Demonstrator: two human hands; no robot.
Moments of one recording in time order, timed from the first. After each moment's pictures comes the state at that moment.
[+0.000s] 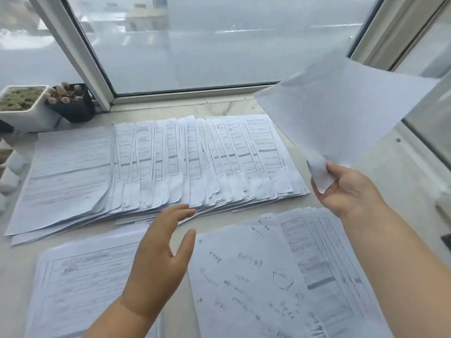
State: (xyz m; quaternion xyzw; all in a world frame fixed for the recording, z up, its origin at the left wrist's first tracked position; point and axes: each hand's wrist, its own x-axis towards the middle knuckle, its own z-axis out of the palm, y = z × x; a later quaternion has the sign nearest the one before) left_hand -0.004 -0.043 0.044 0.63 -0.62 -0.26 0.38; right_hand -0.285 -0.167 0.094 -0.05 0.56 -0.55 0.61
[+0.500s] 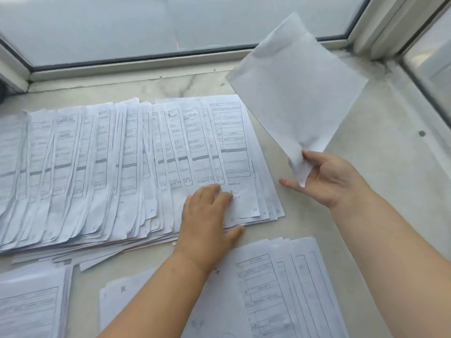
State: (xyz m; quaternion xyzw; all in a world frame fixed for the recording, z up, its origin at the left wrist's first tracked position) left_hand -0.168 -0.198 -0.038 0.66 -0.70 -0.25 0.10; right_hand -0.375 -0.296 0.005 -0.08 0.55 -0.41 0.72
